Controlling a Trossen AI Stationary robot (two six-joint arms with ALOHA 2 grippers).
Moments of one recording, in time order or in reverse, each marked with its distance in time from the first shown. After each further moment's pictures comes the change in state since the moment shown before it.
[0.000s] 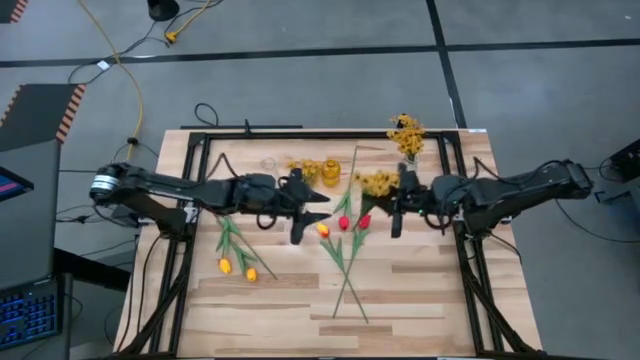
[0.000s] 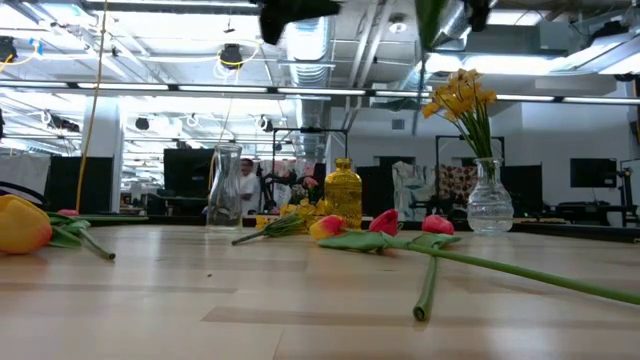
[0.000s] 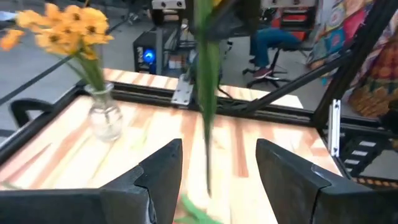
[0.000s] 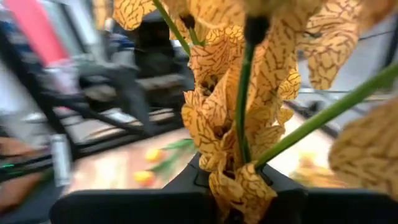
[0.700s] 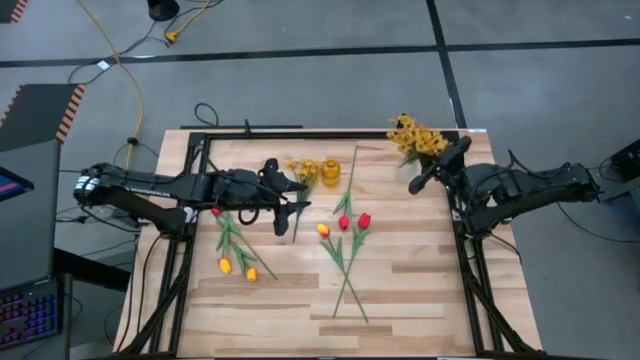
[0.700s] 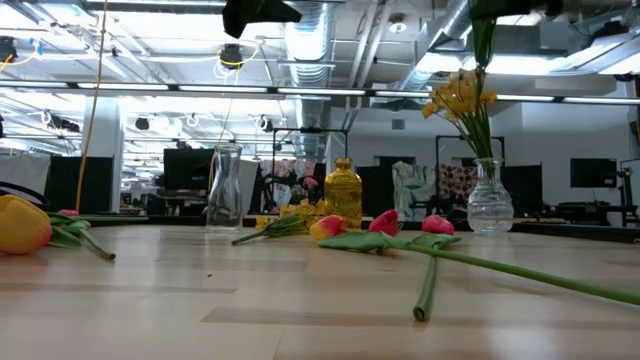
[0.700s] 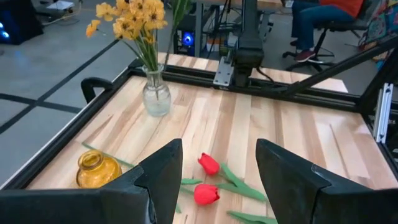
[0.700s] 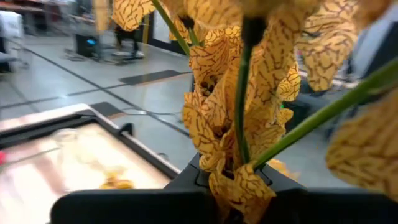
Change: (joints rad) left arm -0.002 -0.140 0.000 -0.243 -0.158 0.002; right arm 0.000 -0.225 0.000 -0.208 0.701 -0.268
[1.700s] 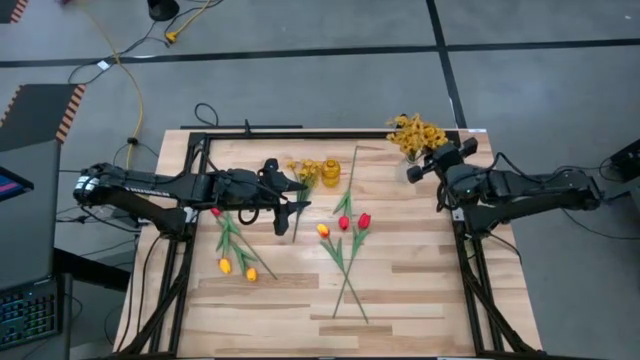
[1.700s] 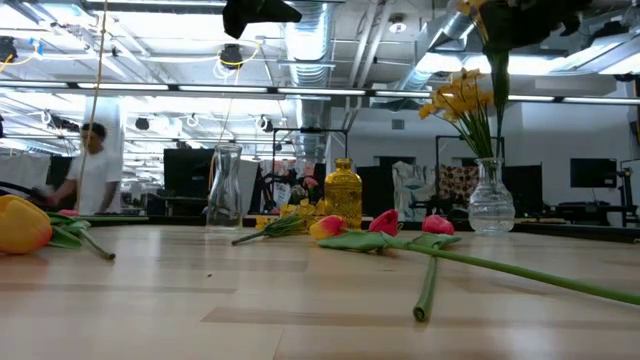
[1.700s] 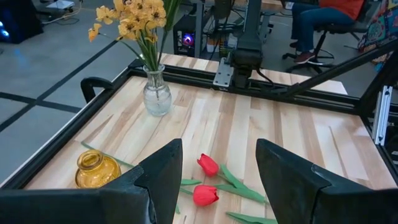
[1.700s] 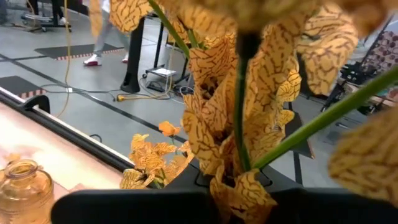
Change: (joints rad) left arm 0.000 0.000 0.000 0.002 0.000 -0.009; right arm -0.139 0.003 -0.077 -0.108 0.137 0.077
